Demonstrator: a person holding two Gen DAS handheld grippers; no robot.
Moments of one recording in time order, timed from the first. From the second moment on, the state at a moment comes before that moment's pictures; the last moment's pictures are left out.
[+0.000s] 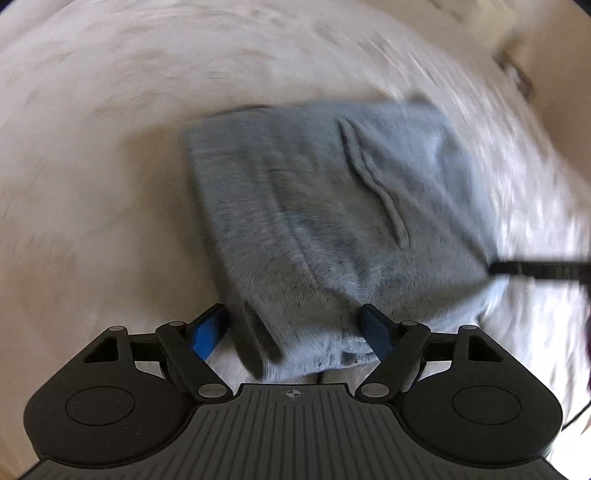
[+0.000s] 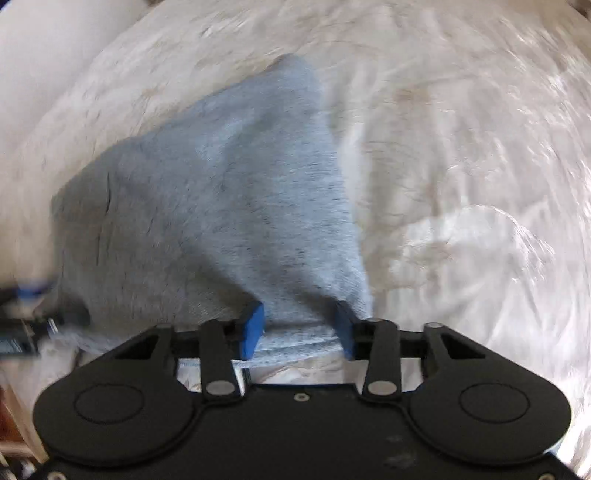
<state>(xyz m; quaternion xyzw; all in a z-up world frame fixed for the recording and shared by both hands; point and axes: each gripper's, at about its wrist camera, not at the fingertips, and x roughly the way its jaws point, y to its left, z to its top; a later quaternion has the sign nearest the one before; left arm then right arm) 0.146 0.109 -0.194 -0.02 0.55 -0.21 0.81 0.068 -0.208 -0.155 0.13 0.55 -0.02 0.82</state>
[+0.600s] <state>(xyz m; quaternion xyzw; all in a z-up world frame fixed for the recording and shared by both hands) 0.064 0.057 -0.067 0.03 0.39 -0.08 0.92 -0.013 -0.204 -0.039 0.12 0.41 0.06 0.90</state>
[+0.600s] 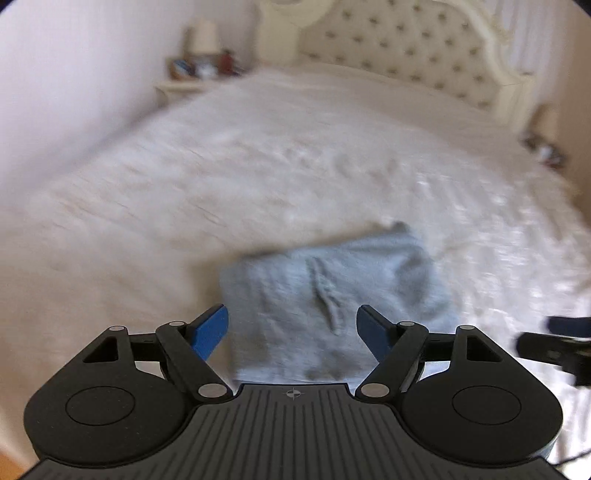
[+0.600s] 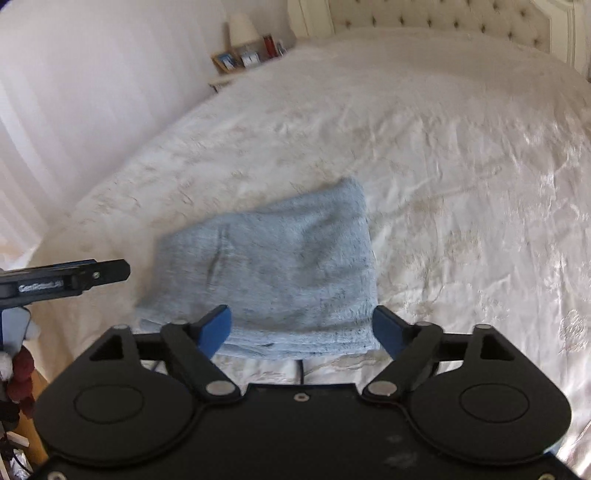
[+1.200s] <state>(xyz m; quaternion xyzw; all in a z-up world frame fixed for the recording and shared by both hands) 0.010 -0.012 -0.011 0.05 0.41 -0.05 0.91 -0.067 -0.204 0.050 0.10 0.40 0.04 0.91</state>
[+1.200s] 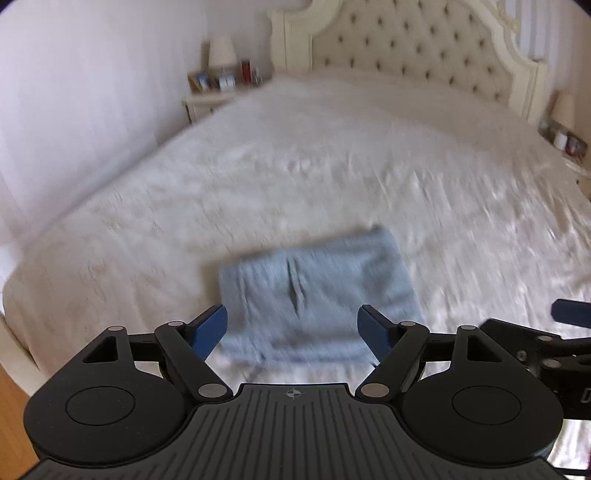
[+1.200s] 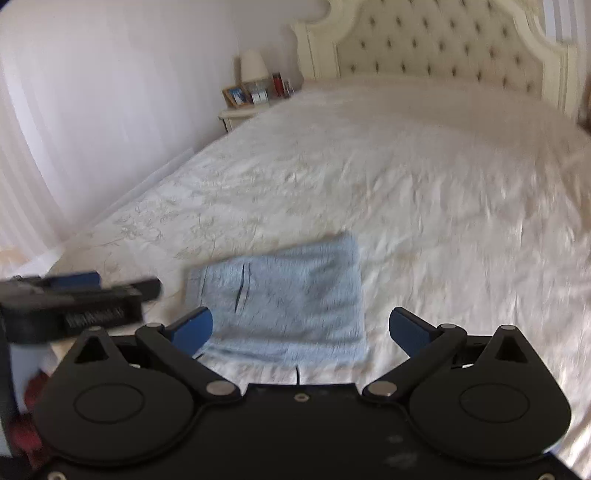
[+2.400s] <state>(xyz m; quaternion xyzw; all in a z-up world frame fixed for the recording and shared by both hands) -0.022 -0.022 -0.035 0.04 0.48 -0.02 0.87 -0.094 -0.209 0.041 0.12 0.42 0.03 0.90</state>
